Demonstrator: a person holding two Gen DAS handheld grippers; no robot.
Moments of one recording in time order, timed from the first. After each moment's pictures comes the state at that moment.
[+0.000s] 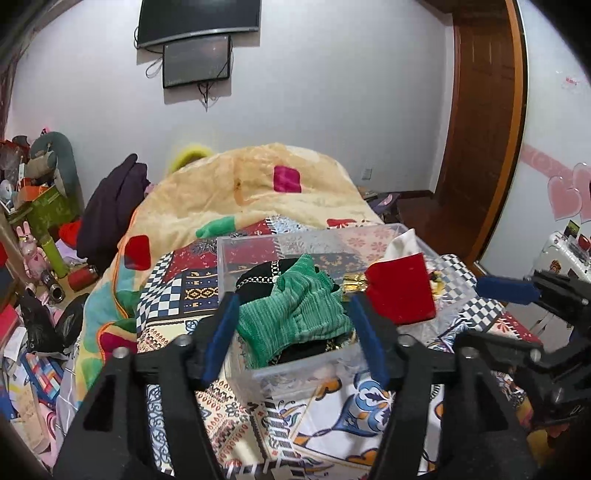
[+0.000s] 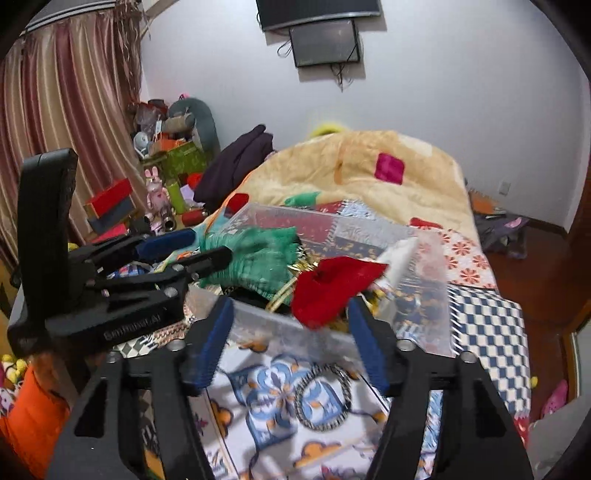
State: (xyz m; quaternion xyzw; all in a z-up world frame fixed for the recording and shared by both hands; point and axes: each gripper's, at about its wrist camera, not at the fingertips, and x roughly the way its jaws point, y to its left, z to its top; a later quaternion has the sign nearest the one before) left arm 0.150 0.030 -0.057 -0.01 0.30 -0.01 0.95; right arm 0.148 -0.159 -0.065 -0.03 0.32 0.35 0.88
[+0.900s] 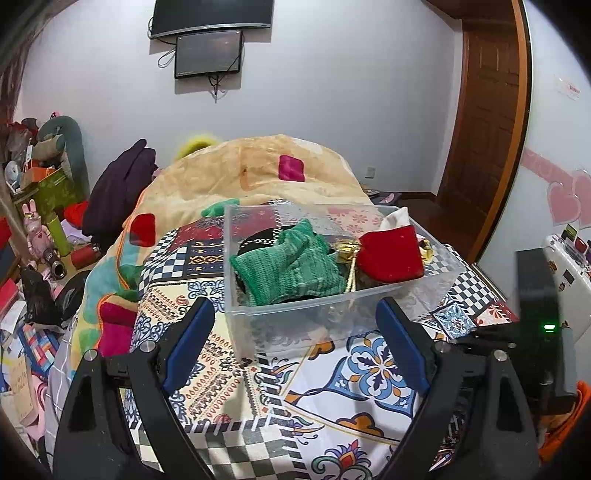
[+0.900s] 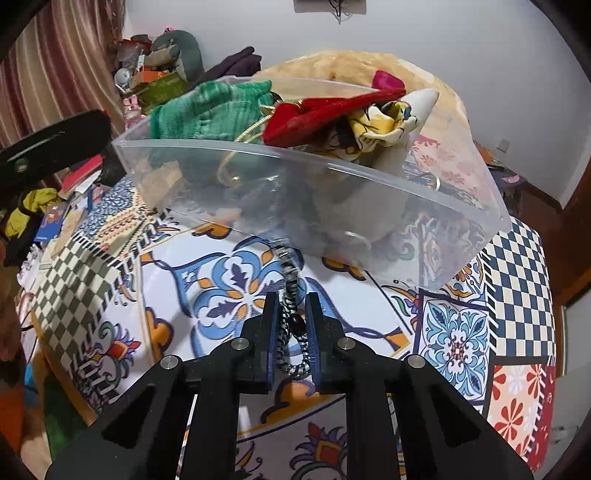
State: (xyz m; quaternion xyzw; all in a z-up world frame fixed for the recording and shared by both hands) left arm 0.117 0.031 -0.074 -0.03 0.30 0.00 0.95; right arm 0.161 -0.134 -0.152 -0.09 0.43 0.33 0.84
